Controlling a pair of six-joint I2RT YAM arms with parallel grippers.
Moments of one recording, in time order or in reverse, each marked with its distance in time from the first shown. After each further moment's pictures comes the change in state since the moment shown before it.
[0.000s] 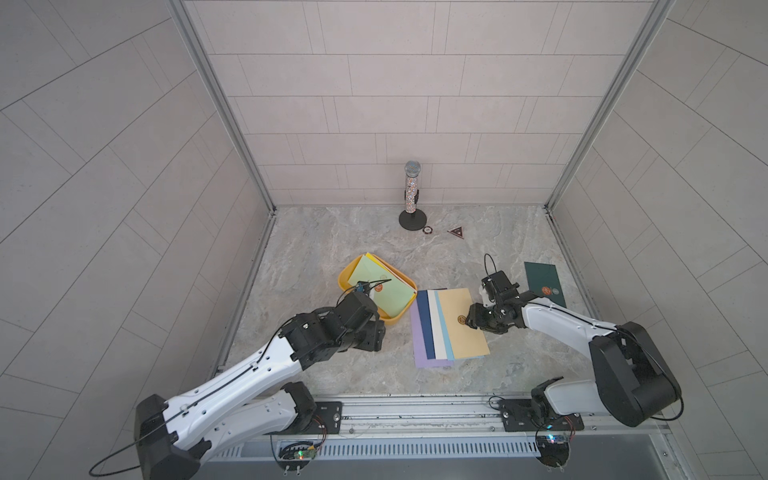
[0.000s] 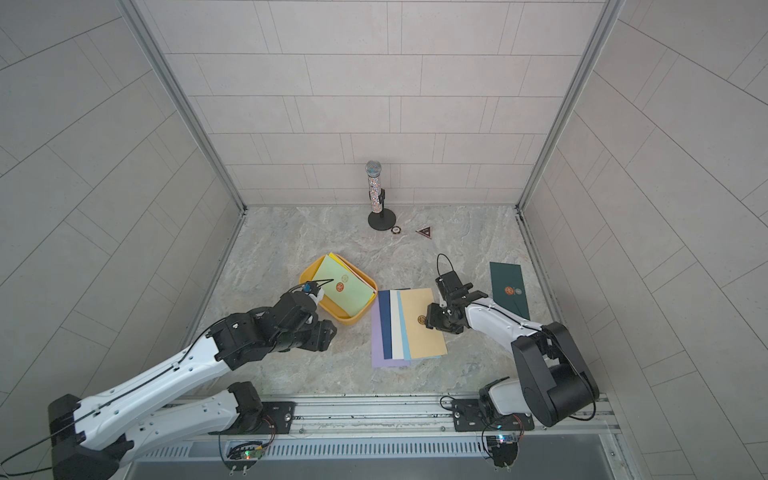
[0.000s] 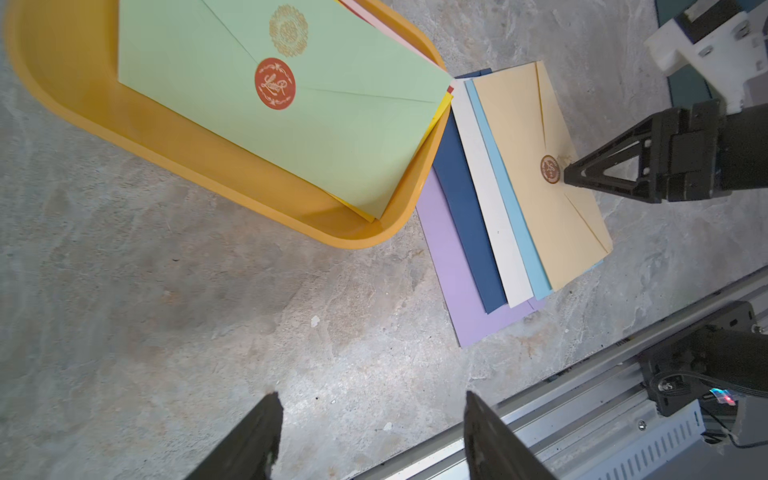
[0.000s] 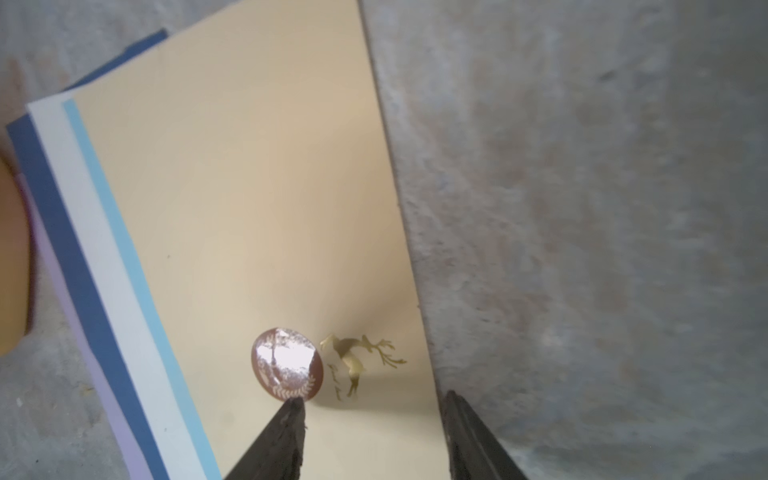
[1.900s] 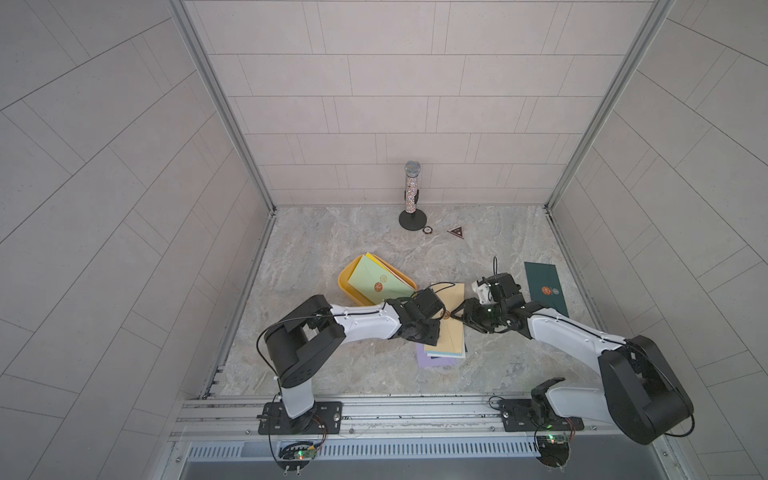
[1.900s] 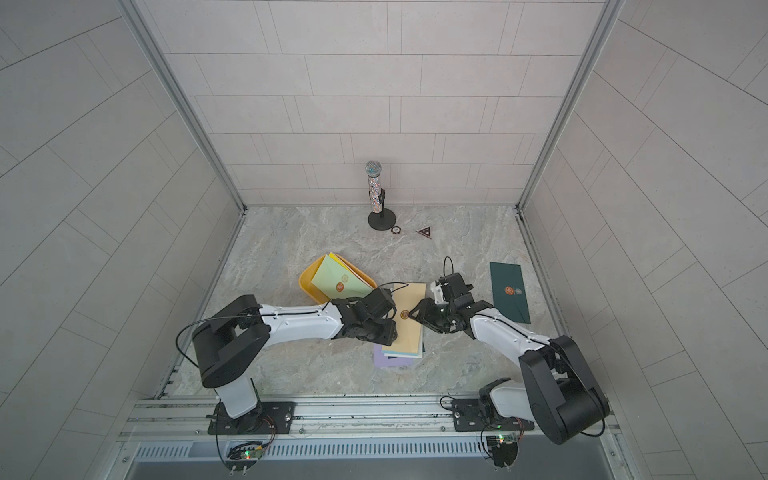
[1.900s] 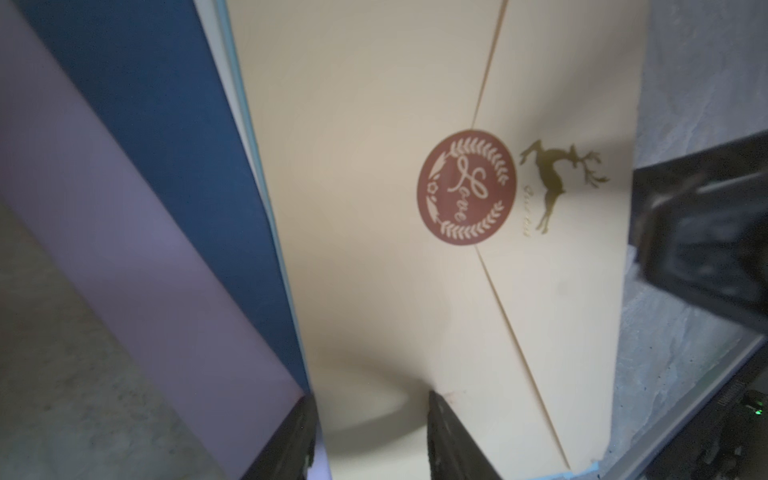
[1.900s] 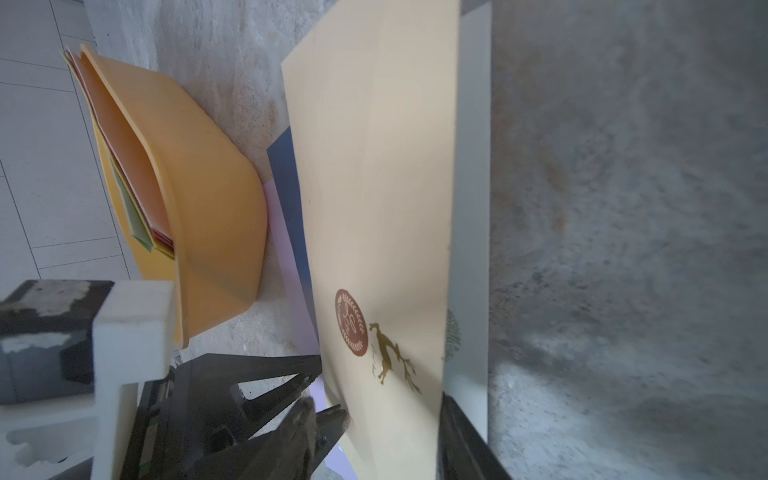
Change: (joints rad) left arm -0.098 0.841 0.190 0.545 0.199 -0.062; right arm -0.029 -0.088 -0.077 0.237 -0.298 0.216
